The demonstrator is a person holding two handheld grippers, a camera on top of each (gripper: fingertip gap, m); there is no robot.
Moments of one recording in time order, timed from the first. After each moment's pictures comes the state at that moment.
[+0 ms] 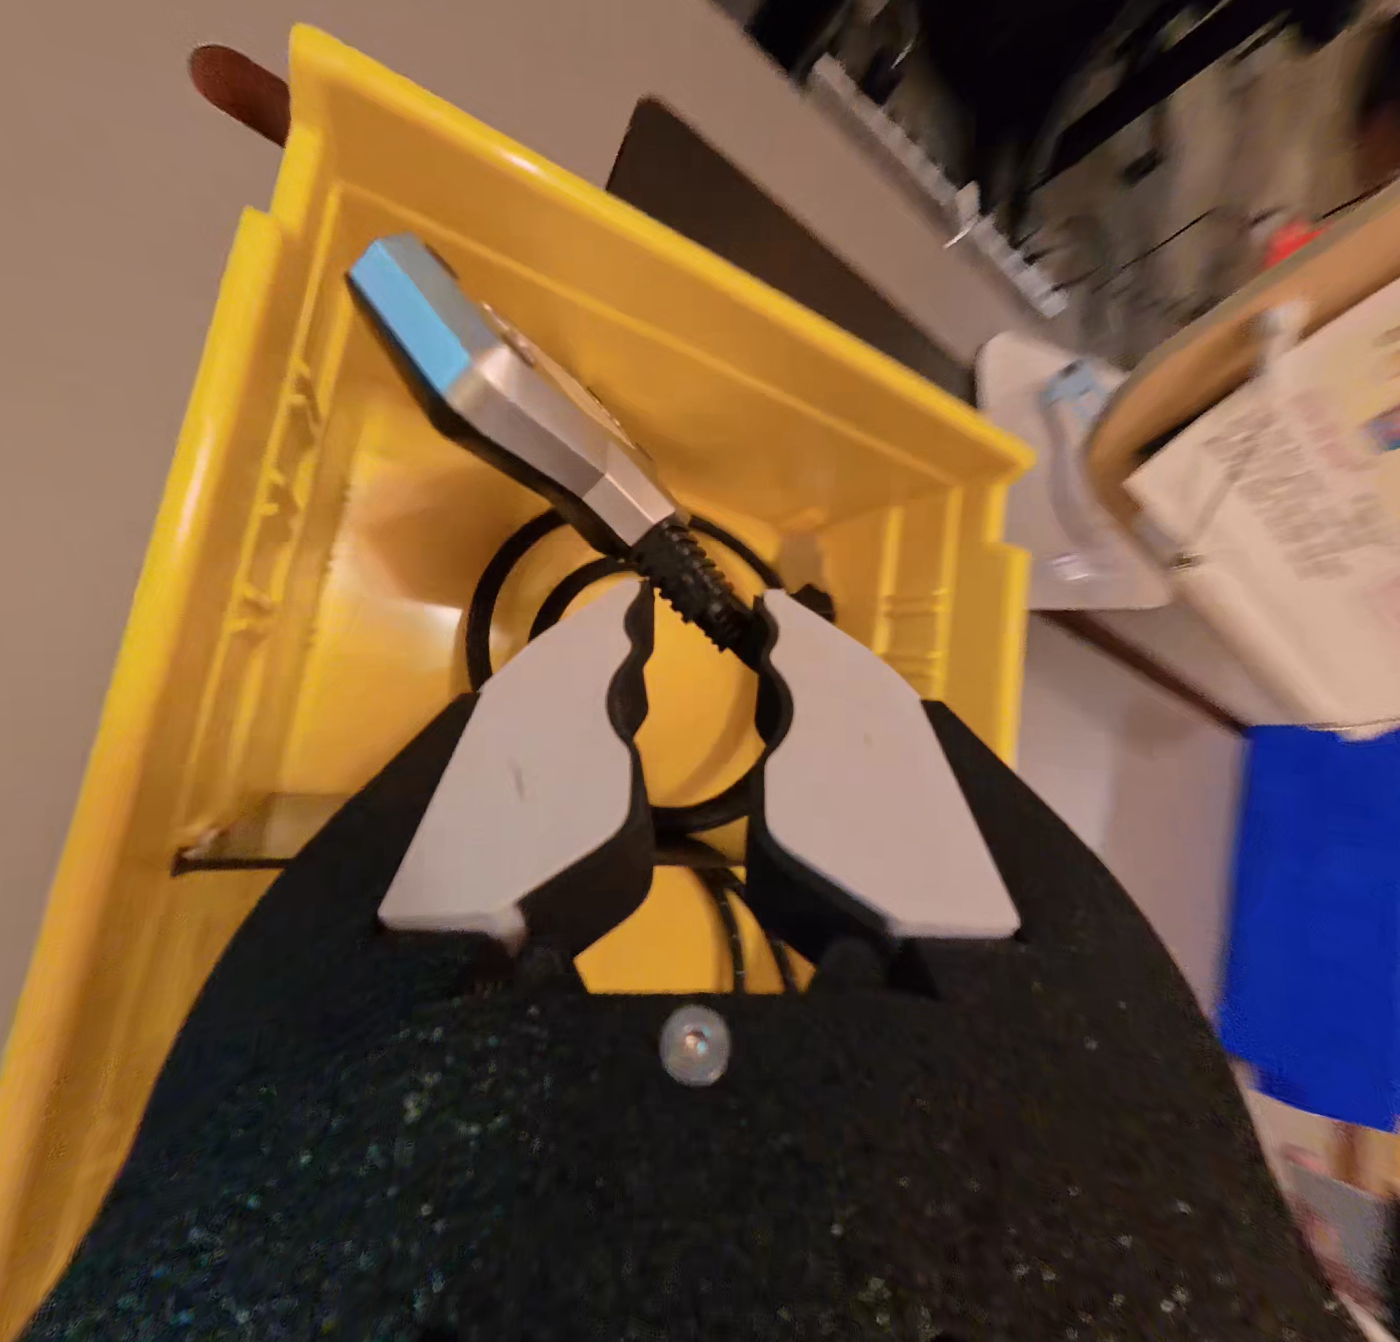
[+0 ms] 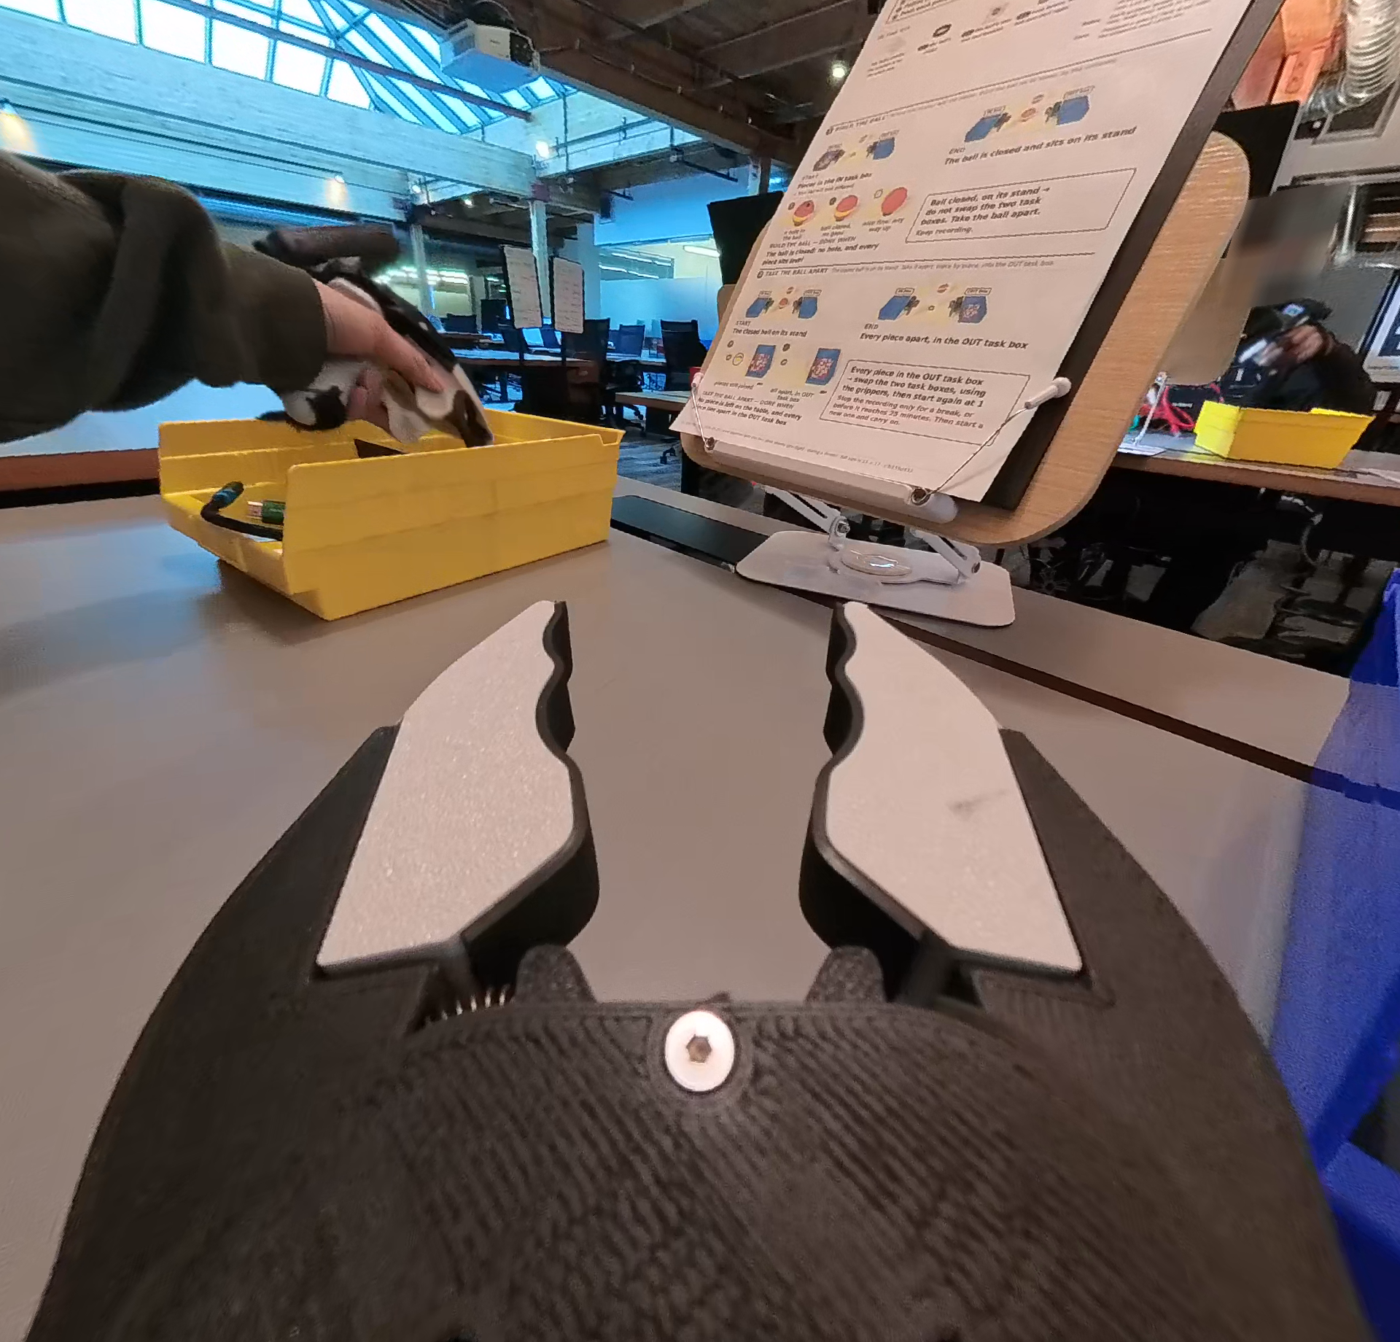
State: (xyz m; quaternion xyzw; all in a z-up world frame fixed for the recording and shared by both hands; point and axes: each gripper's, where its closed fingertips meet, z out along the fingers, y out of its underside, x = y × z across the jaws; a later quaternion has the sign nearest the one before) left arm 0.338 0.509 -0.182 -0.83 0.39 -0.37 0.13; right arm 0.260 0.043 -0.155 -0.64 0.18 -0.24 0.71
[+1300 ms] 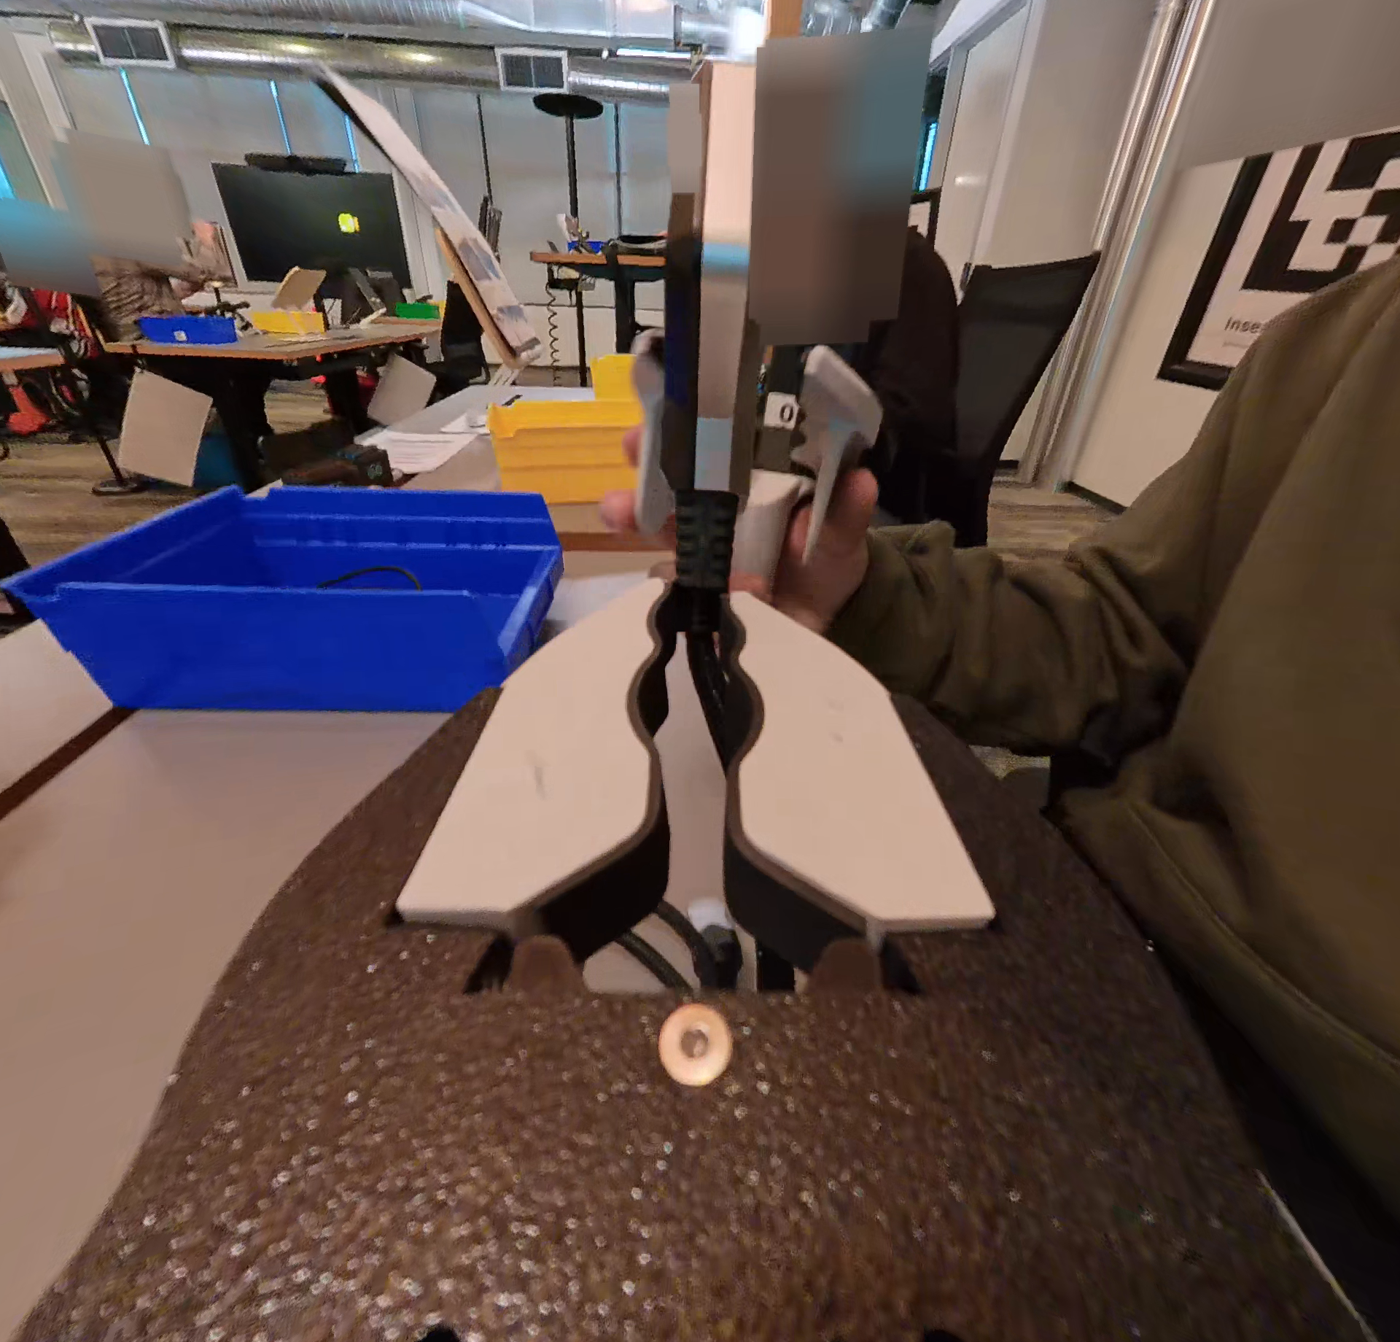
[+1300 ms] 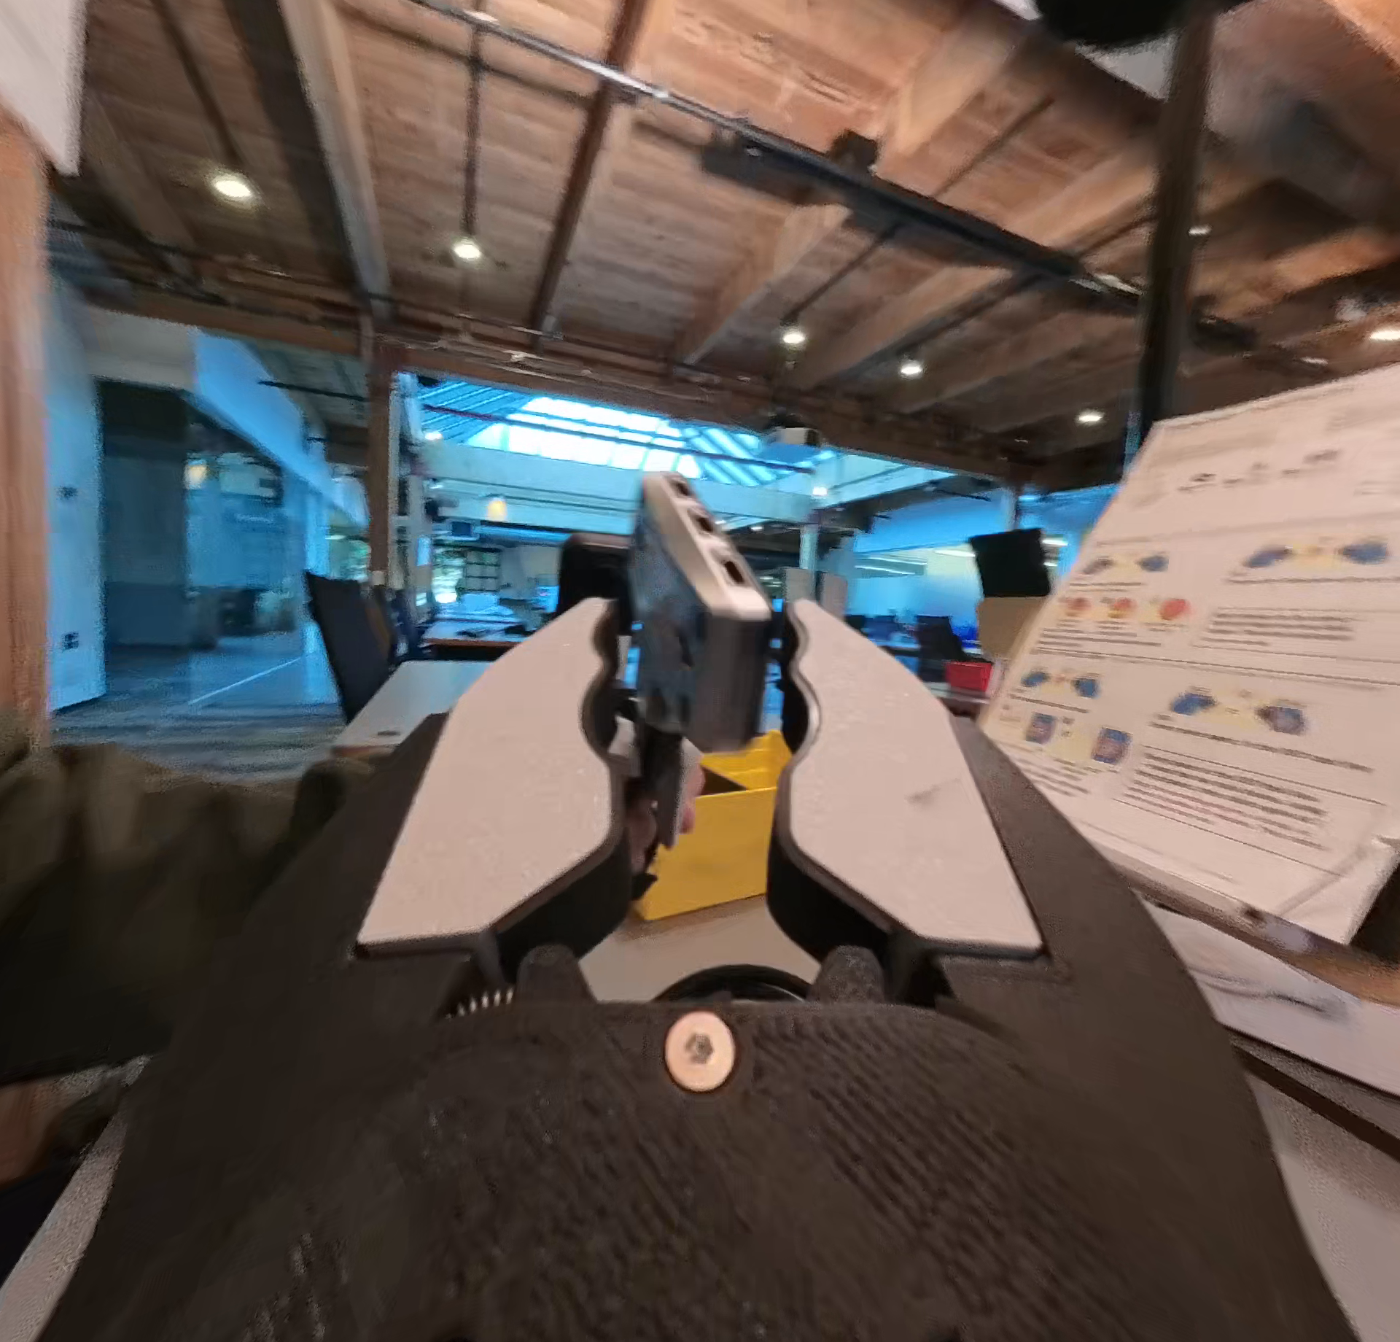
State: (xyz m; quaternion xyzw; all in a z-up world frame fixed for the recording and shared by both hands) left arm 0.150 0.085 -0.076 -0.06 0.69 -0.72 0.04; right arm 0.153 0.043 -0.018 -0.50 0.02 -0.10 0.86
